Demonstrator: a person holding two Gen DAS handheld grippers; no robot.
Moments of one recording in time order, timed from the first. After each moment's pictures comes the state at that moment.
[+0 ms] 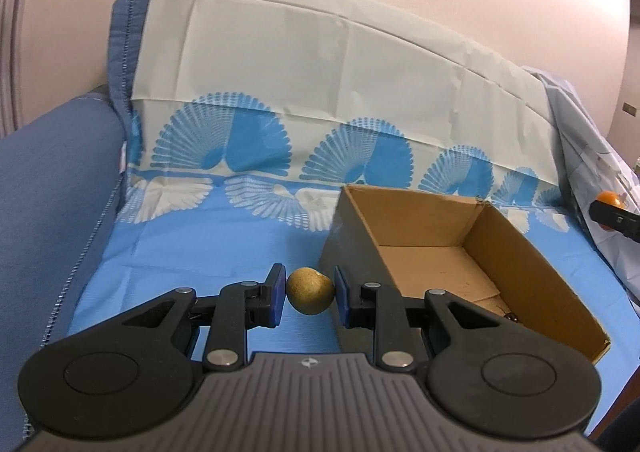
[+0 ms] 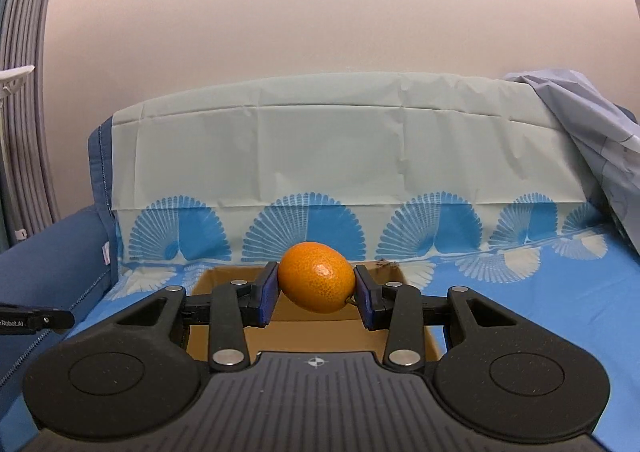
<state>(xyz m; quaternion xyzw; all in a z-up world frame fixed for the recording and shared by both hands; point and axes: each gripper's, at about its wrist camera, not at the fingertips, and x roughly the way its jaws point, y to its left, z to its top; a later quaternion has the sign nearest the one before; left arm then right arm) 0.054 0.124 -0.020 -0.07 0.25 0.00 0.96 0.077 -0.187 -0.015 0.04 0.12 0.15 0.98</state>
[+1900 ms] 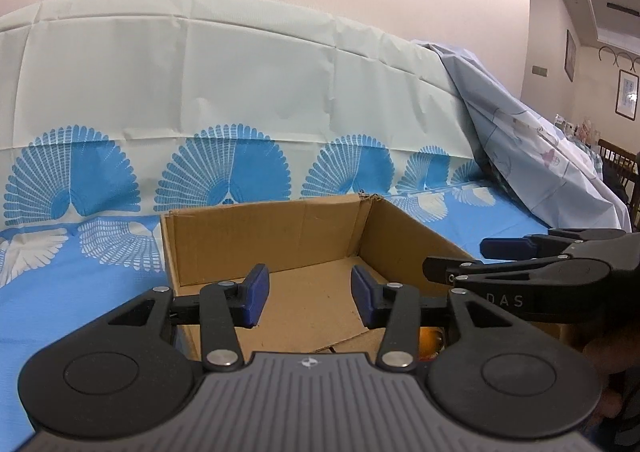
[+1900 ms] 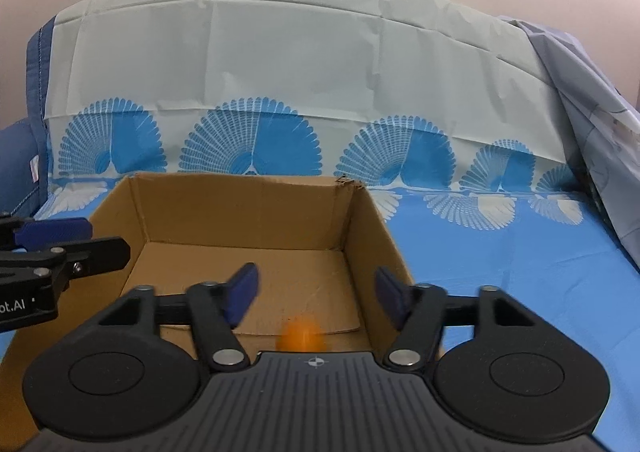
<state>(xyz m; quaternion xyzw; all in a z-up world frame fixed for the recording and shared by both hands) 0.131 0.005 -0.050 -0.01 0.21 -0.14 0.97 0.152 -0.165 -0.075 -0.02 0.23 0.08 0.97</state>
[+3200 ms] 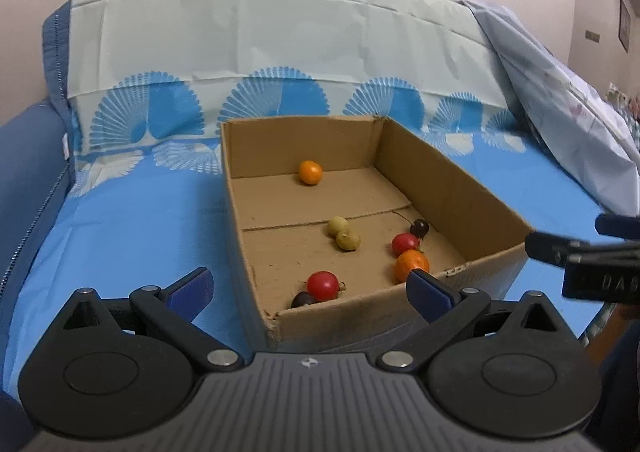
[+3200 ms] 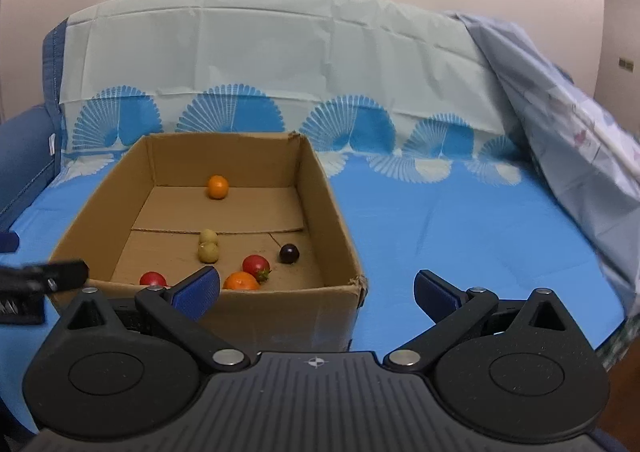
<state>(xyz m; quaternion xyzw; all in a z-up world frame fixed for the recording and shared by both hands) -0.015 -0.028 -0.051 0.01 0.29 -0.04 0.96 -0.012 -0.222 -0.072 -0.01 0.24 0.05 0.97</state>
